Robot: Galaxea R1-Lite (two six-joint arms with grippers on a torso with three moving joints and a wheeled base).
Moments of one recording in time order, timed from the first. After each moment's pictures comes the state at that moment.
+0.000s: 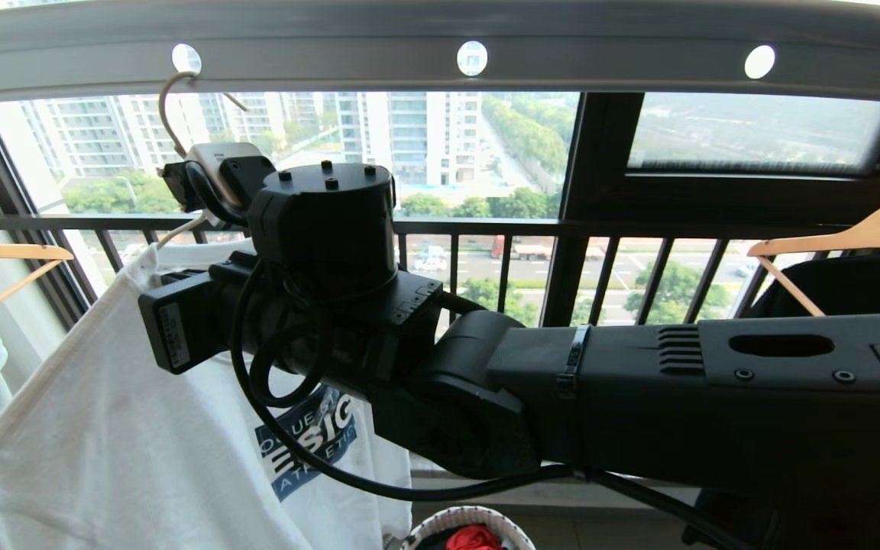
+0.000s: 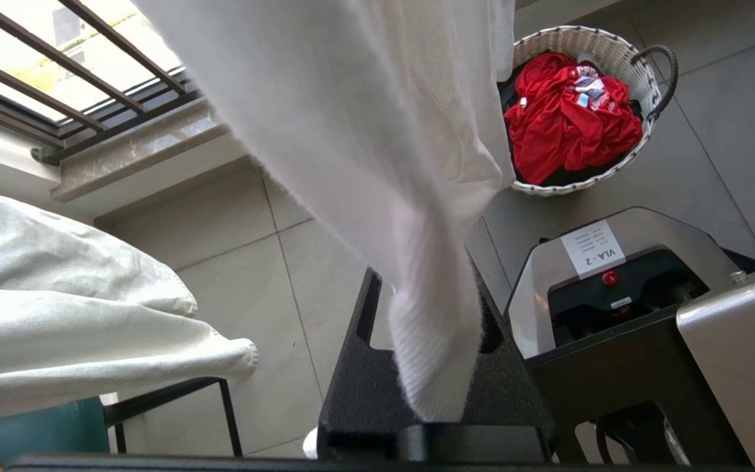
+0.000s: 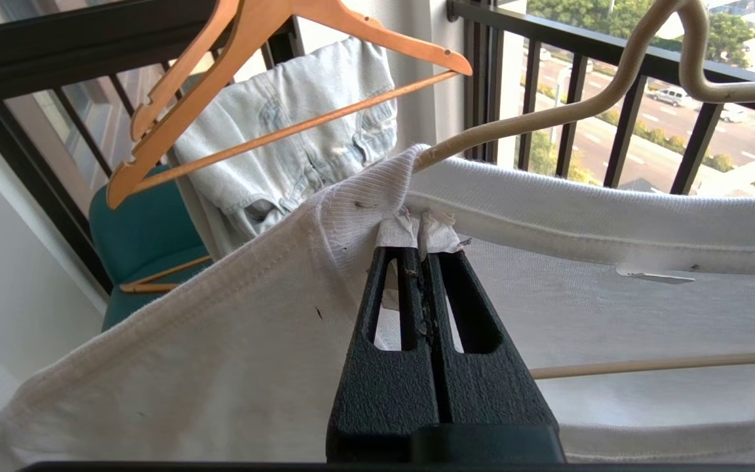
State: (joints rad) left arm -0.50 0.59 -0.41 0.44 0.22 0.08; right arm 1.05 2.29 -1.98 -0.39 0.06 0.11
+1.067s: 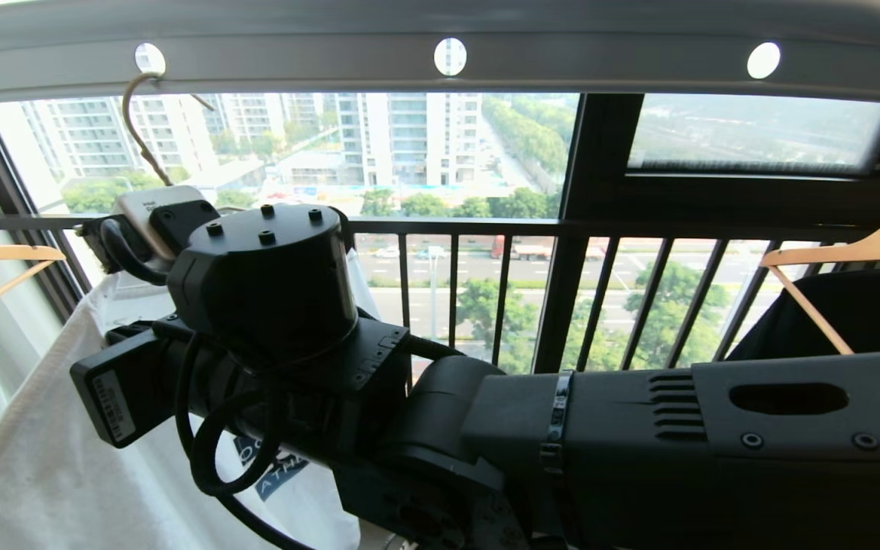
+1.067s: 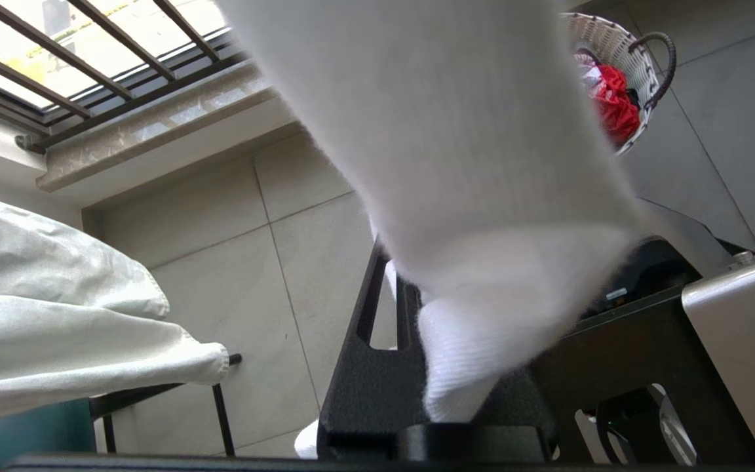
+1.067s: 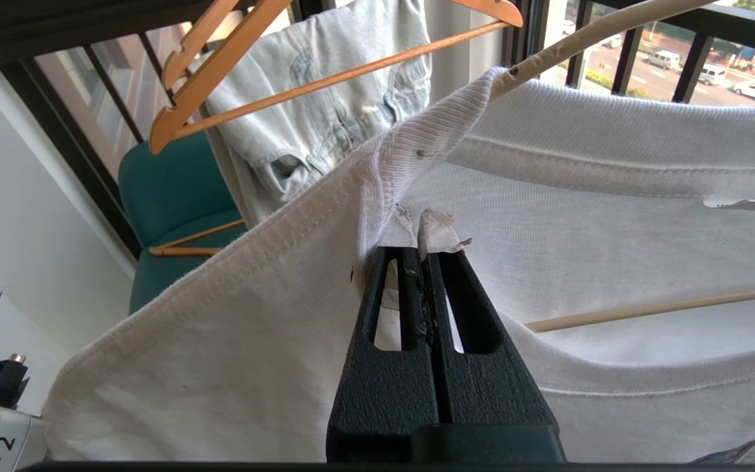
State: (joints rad) left arm -0.50 0.53 -0.35 0.44 0.21 0.06; right arm 1.13 2.28 -1.92 -0.38 0.03 0.10
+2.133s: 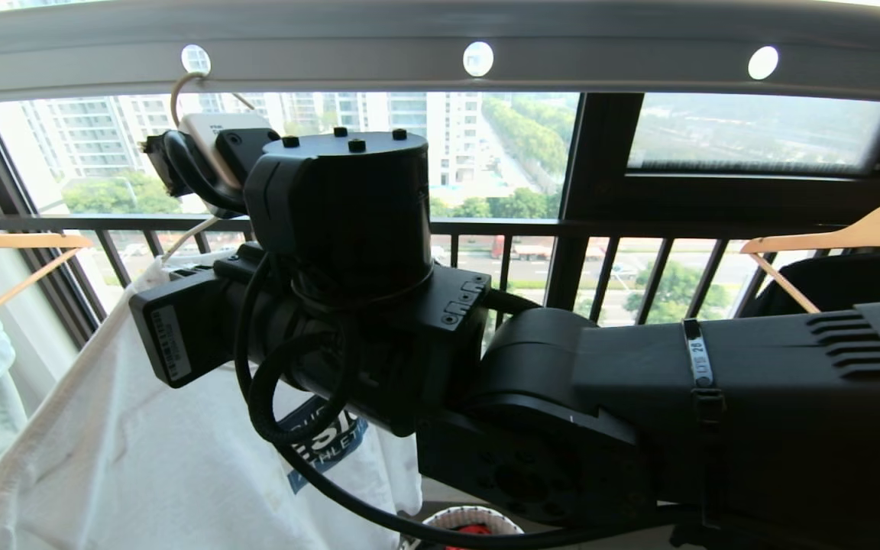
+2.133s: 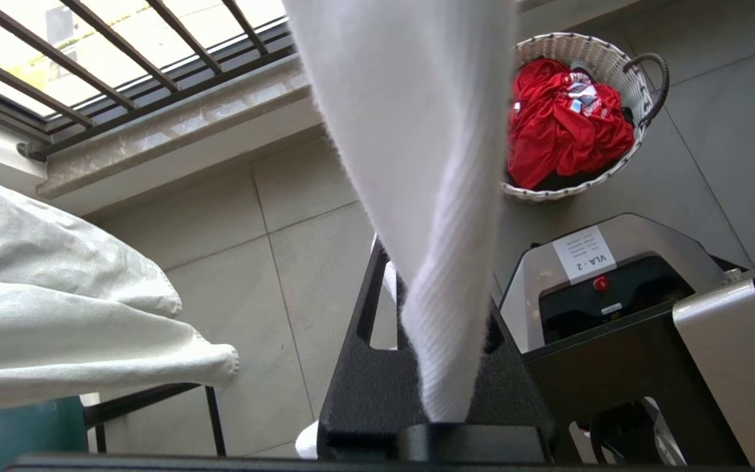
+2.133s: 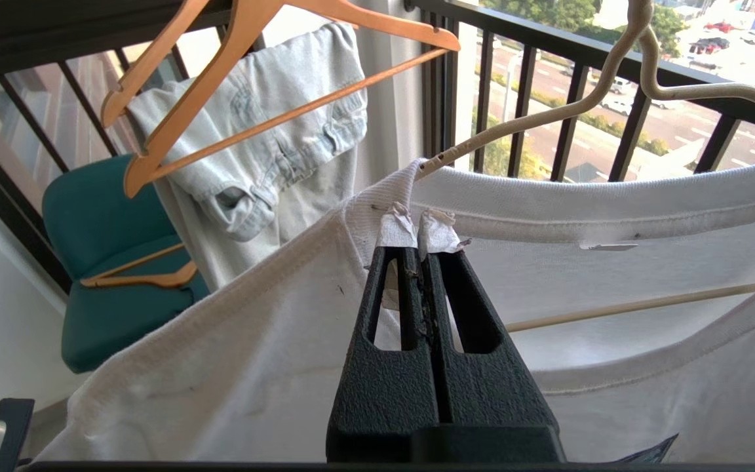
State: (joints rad) left arm -0.50 0.53 -0.36 0.44 0.21 0.05; right arm 1.09 2.13 -1.79 -0.38 -0.08 0.08
